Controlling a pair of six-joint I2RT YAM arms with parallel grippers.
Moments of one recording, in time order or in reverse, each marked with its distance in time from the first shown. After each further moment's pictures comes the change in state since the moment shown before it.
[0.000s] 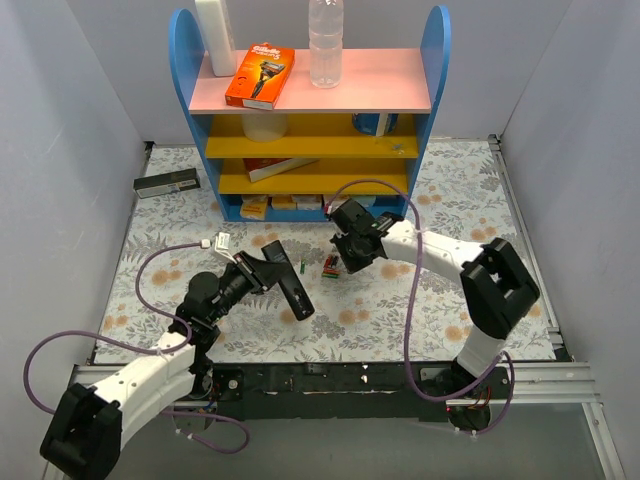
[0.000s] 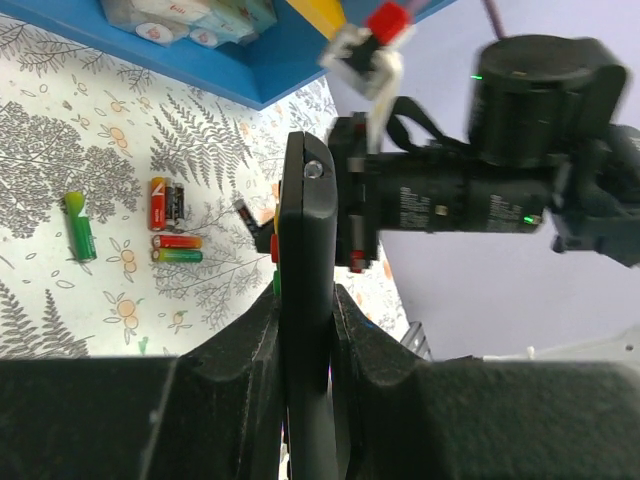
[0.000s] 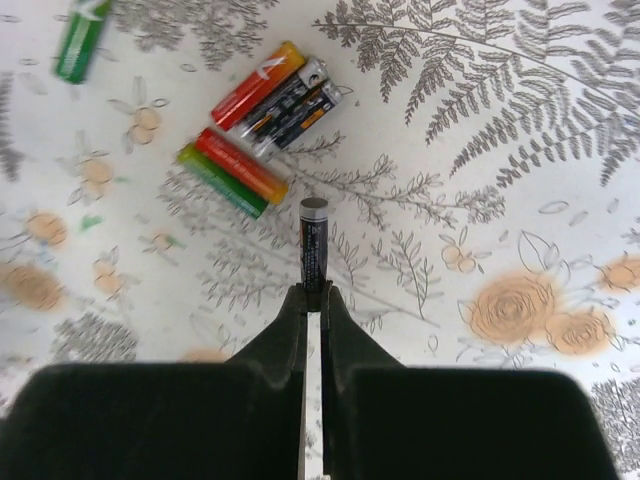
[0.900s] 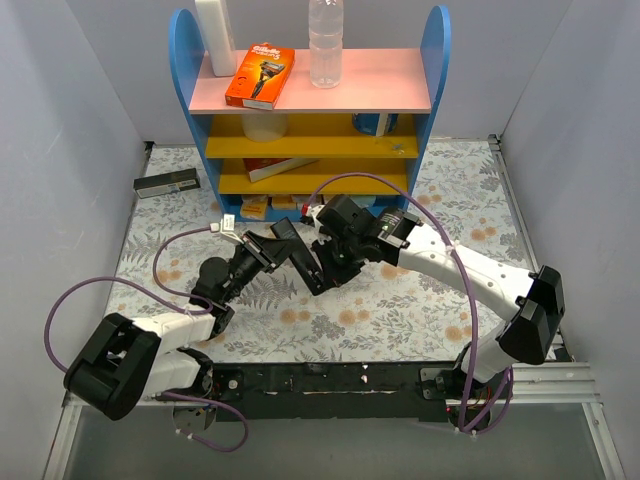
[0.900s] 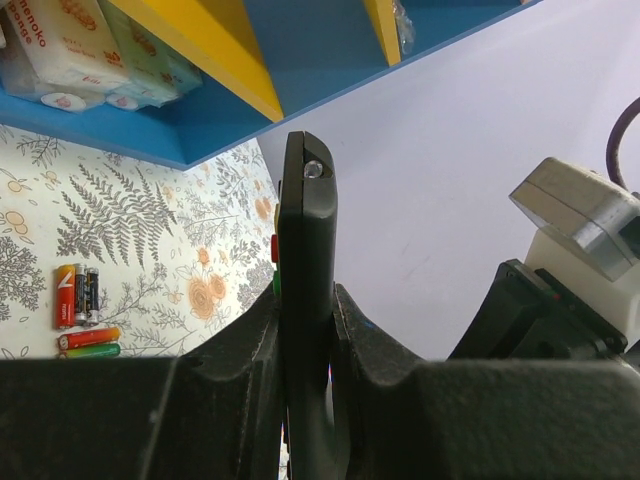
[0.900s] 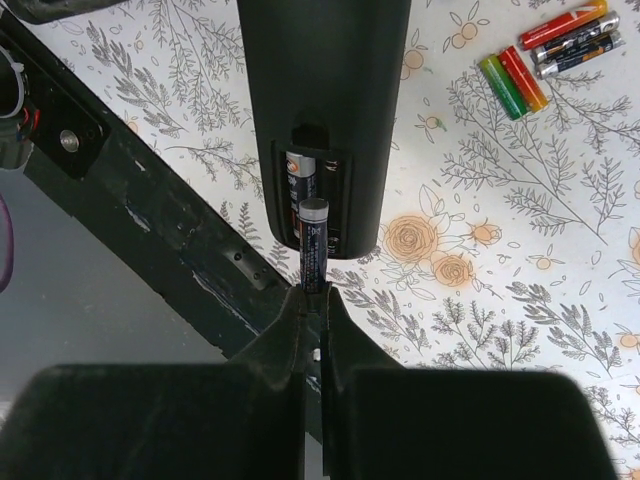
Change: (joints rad) left arm 0.000 0.457 0.082 0.541 -0.003 -0.186; right arm 0.205 -0.229 0.259 -0.356 -0.204 0.087
